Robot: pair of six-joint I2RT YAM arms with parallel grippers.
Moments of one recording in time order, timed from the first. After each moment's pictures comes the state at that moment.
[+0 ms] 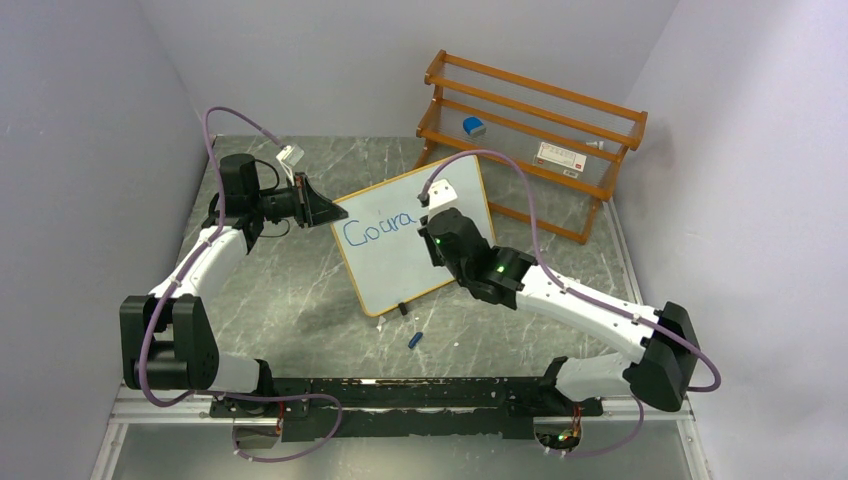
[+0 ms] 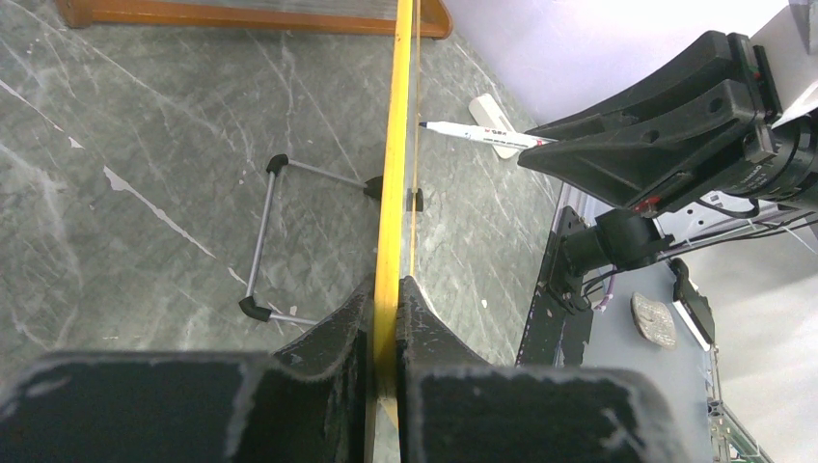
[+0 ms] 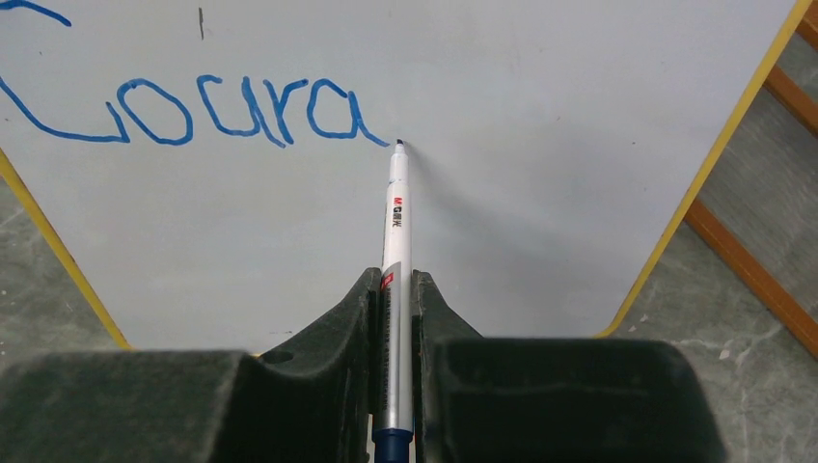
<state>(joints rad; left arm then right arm) -0.03 1.39 0.93 0.01 1.13 -0.24 0.96 1.29 1.03 -0.28 0.51 0.16</state>
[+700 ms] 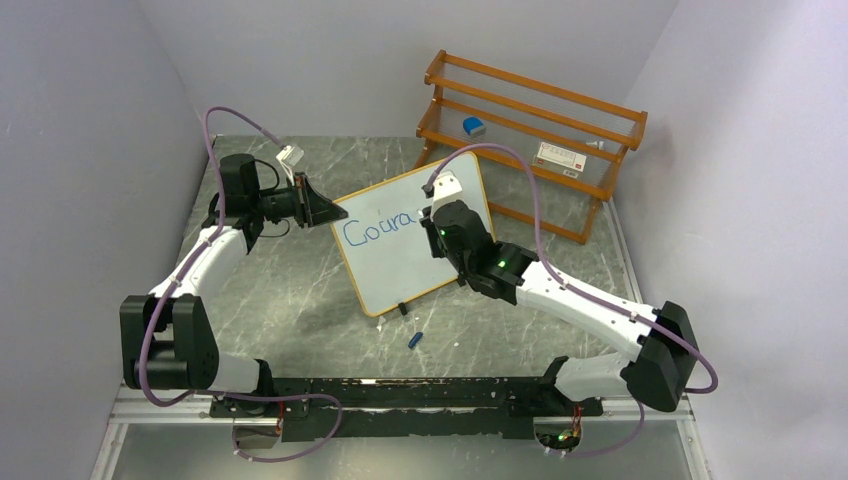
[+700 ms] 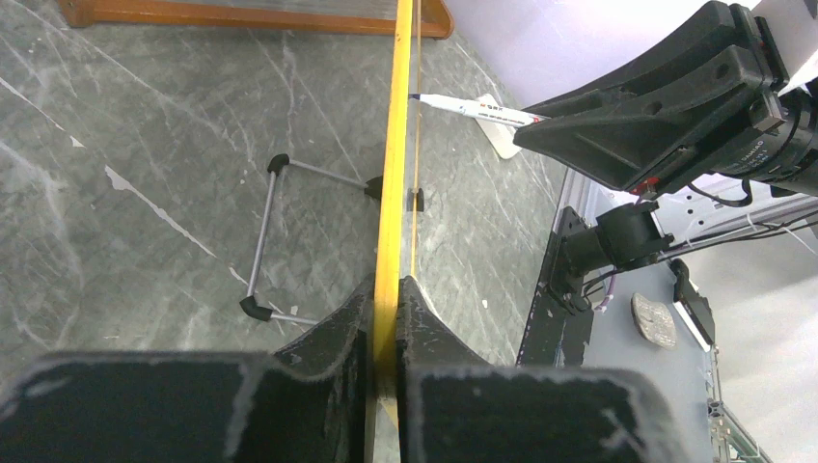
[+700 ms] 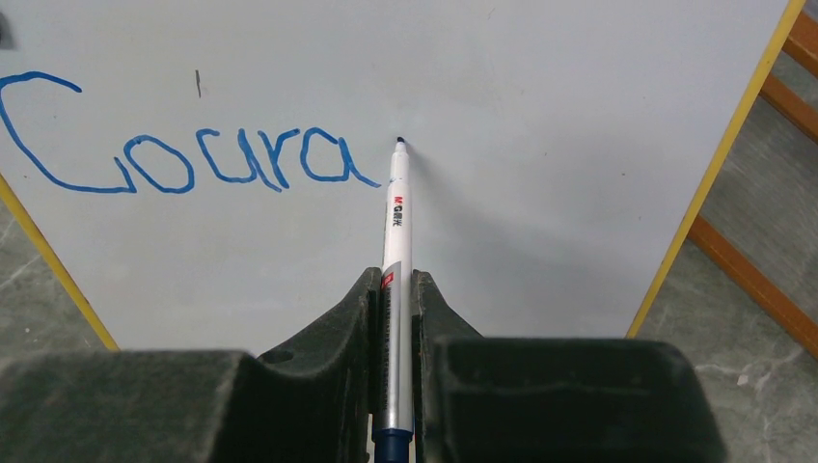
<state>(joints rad) -0.03 1.39 0.93 0.01 1.13 -0.24 0.91 1.29 1.03 -0.21 0.47 0.16</state>
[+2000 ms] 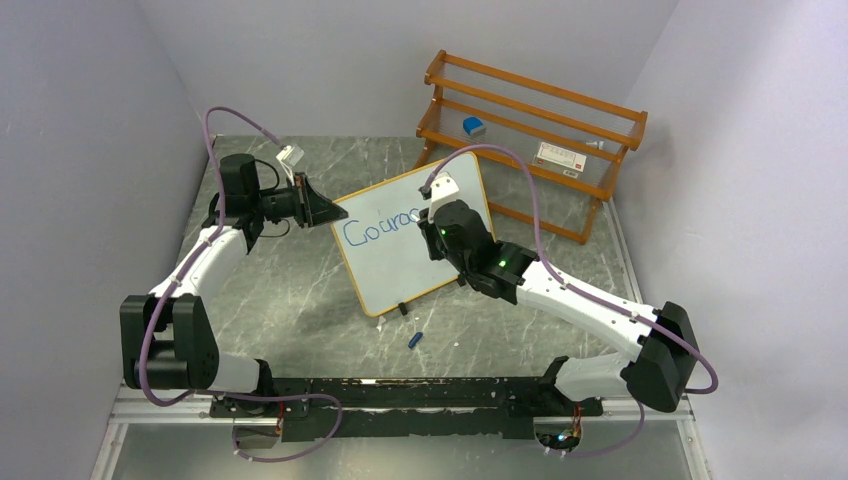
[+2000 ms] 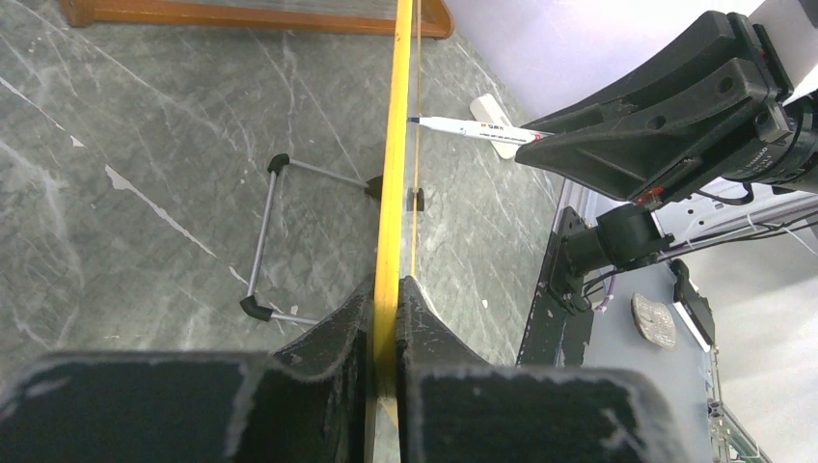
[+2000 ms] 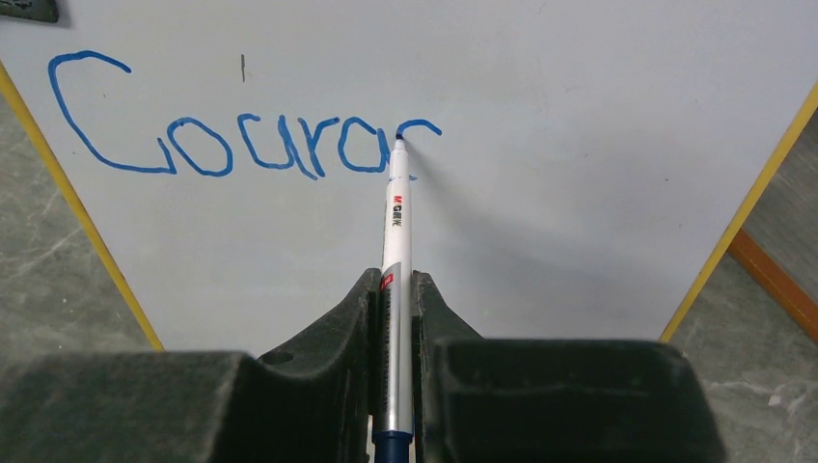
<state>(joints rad) -0.03 1.39 0.93 0.01 1.13 -0.24 0.90 1.29 1.03 -0.21 0.39 0.16</state>
